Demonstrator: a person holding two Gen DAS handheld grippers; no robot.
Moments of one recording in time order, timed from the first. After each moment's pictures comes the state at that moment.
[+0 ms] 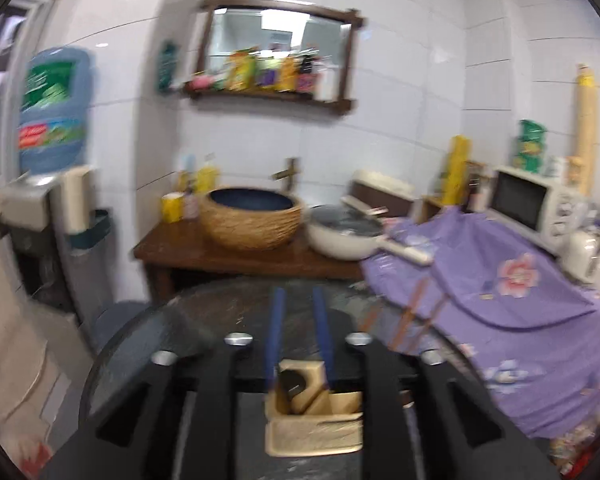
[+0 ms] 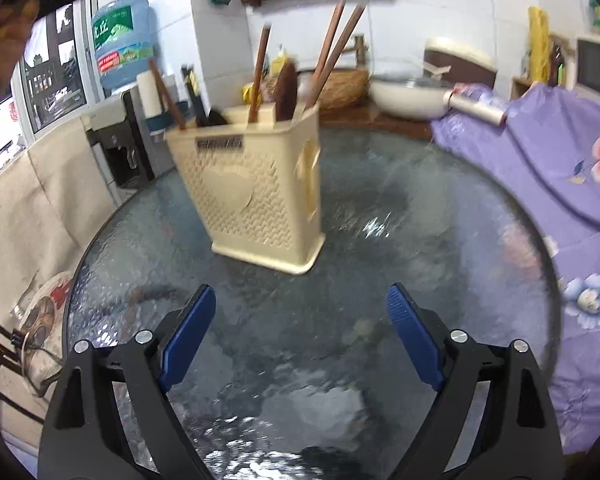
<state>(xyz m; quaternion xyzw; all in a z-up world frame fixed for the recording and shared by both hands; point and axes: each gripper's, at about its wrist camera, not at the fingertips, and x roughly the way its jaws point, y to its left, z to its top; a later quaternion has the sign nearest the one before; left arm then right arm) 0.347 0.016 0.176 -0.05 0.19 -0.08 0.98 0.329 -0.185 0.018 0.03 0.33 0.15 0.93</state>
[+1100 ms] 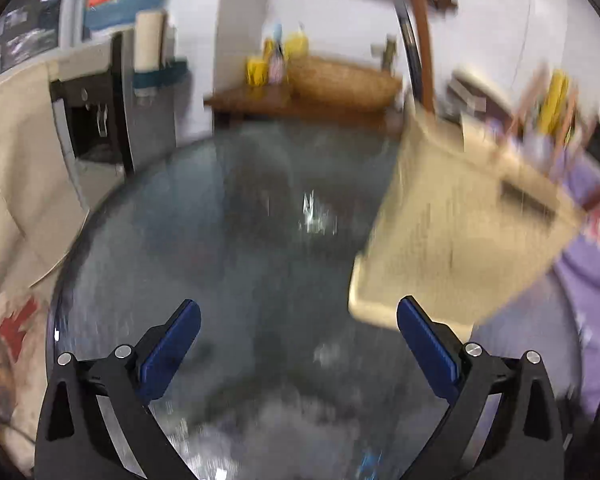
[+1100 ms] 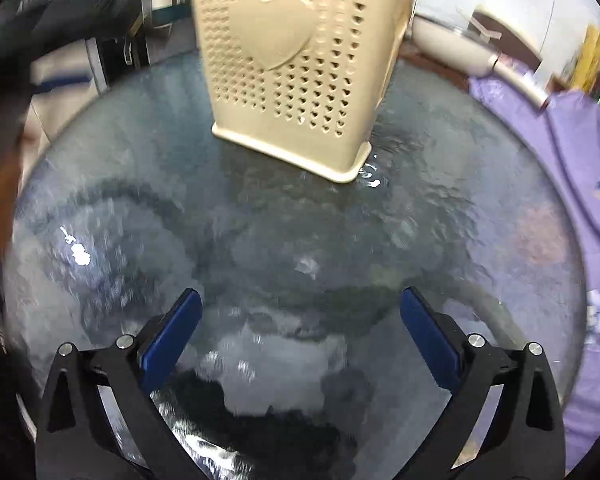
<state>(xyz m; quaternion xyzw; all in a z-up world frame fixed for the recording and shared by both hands) 0.340 0.035 -0.006 -0.08 0.39 0.04 0.92 0.364 -0.133 -0.055 -0.08 0.44 0.14 0.88</state>
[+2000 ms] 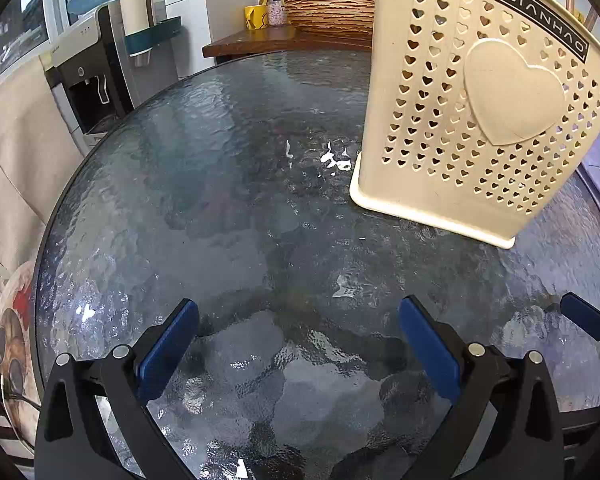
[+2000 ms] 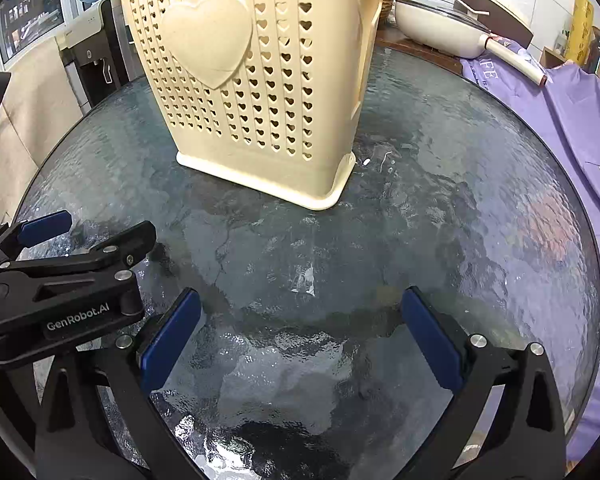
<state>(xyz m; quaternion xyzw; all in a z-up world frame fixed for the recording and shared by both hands) 0.332 0.004 -0.053 -0.03 0.45 0.07 0.89 0.399 -0.139 -0.061 -0.05 0.44 0.12 0.89</state>
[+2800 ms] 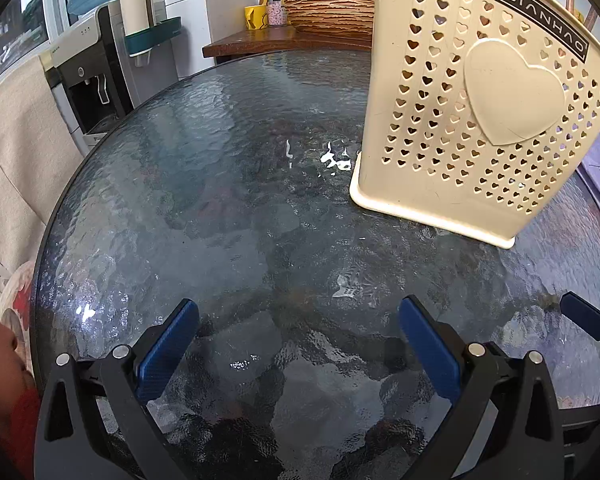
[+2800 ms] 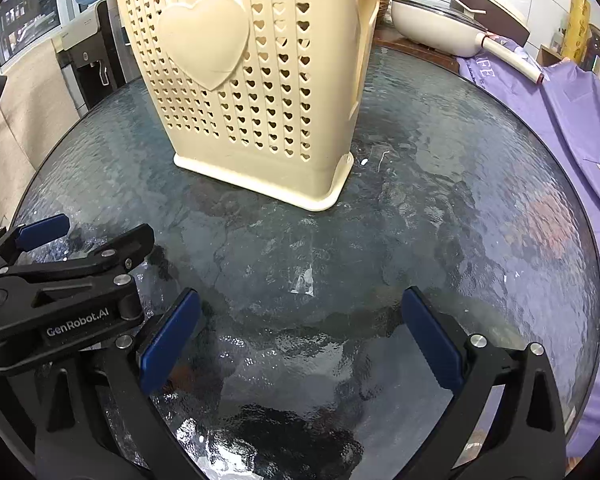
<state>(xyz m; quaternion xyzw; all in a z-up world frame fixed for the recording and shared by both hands) 0.332 0.003 -0.052 -0.03 0.45 0.07 0.89 0.397 -0.139 -0.061 -0.05 0.44 0.11 0.89</state>
